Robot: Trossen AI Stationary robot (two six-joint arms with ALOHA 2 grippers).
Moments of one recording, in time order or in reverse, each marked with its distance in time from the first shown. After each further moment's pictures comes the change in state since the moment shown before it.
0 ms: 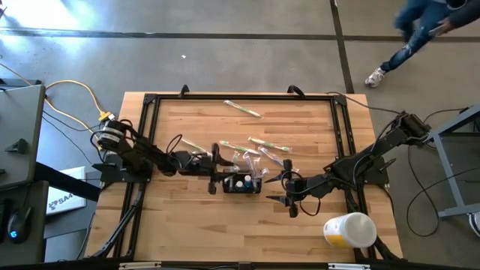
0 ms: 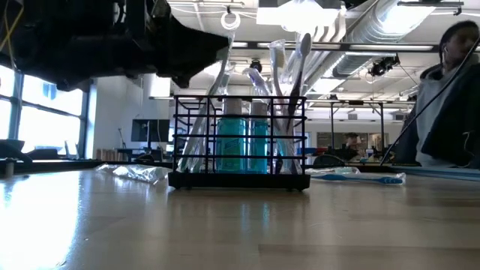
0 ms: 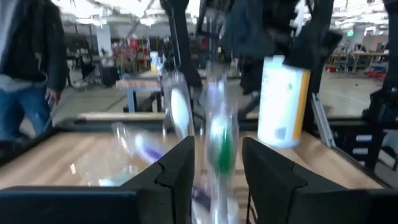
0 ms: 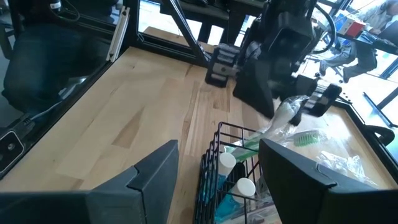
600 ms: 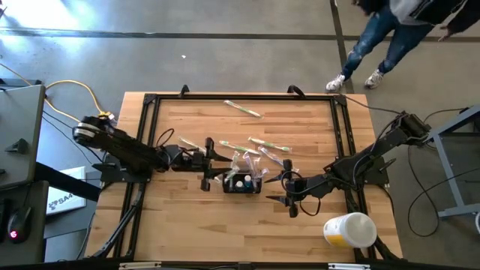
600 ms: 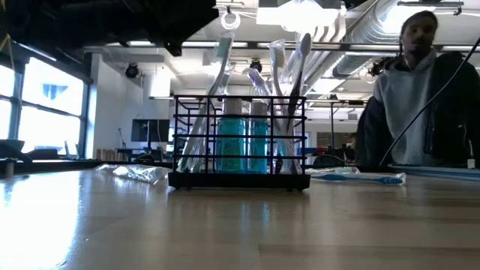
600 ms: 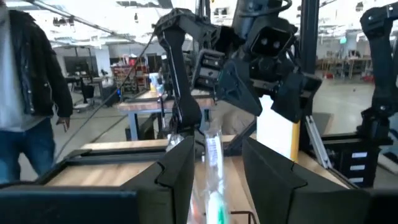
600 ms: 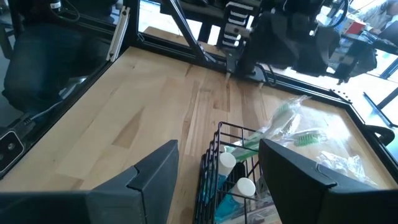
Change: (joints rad) left arm 0.000 -0.271 0.000 -0.216 0.016 0.067; right arm 0.000 0.000 0.000 0.000 0.000 0.000
